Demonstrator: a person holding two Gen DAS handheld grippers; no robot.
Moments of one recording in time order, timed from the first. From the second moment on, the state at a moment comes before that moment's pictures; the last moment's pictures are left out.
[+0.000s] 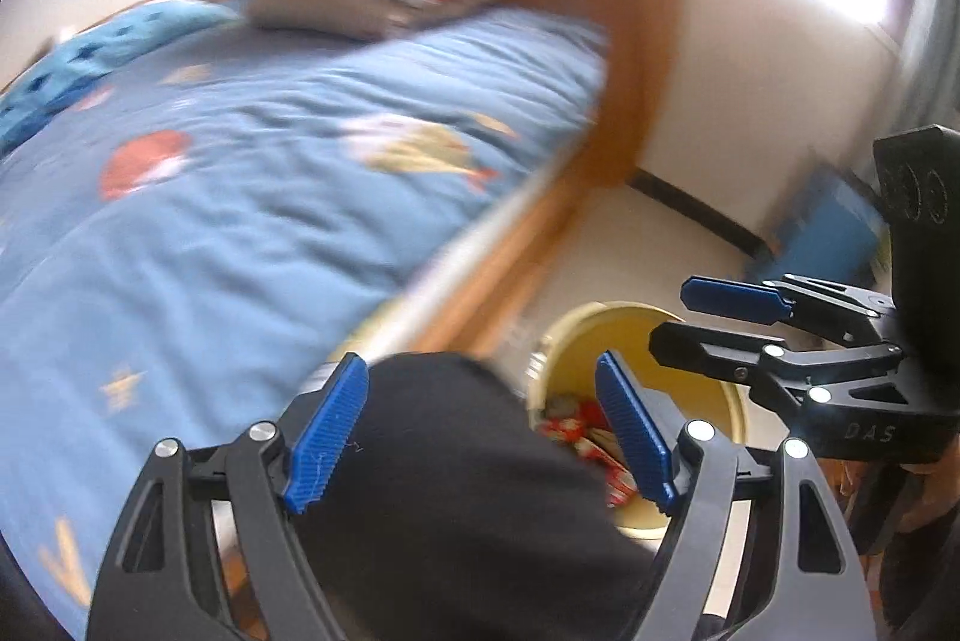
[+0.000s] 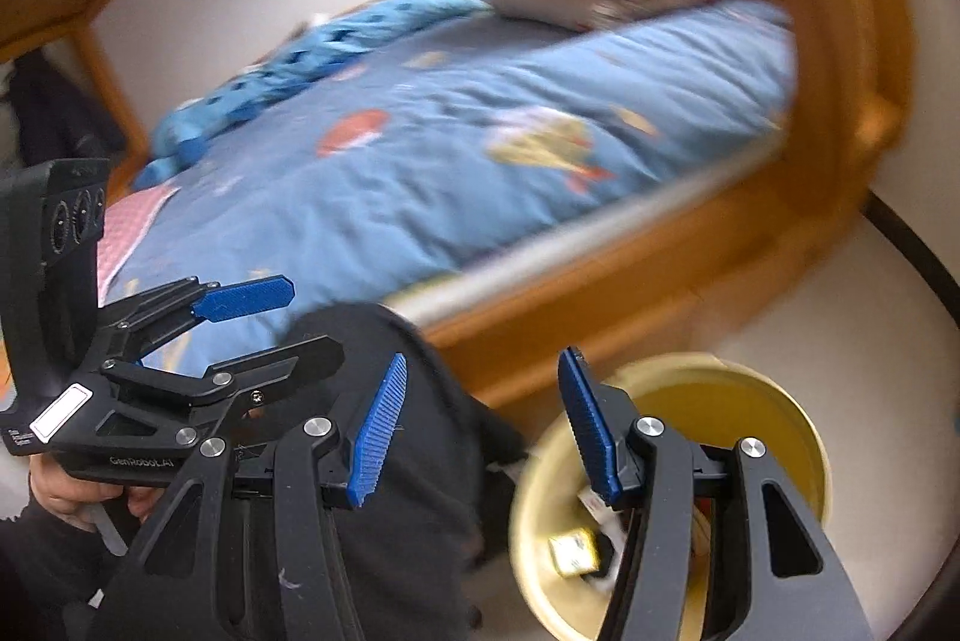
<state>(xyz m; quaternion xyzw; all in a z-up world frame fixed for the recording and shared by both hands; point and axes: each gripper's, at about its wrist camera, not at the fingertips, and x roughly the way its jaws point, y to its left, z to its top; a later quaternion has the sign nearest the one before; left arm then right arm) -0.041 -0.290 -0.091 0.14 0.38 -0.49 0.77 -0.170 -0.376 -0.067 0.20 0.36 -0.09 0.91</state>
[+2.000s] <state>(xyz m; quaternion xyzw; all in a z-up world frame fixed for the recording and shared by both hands) 0.016 -0.031 0.023 0.01 0.19 -0.10 0.98 -0.024 -0.200 0.027 0.05 0.17 0.07 0.98</state>
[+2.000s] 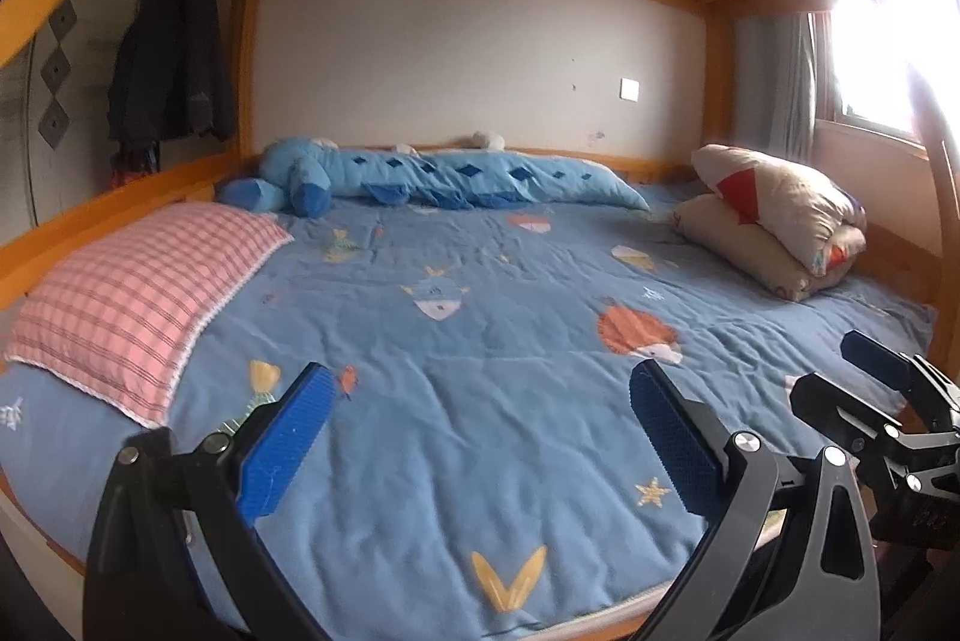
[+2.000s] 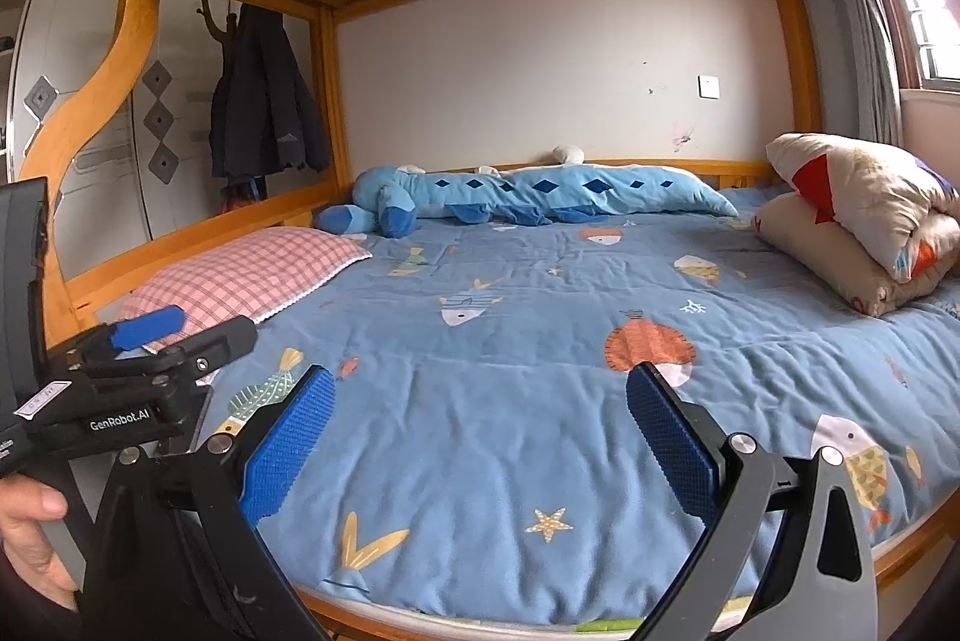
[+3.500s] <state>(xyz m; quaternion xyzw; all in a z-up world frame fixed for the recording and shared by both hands) 0.011 -0.012 0.050 -0.01 0.16 -0.08 0.98 -0.027 -0.206 0.037 0.07 0.16 0.07 0.98</state>
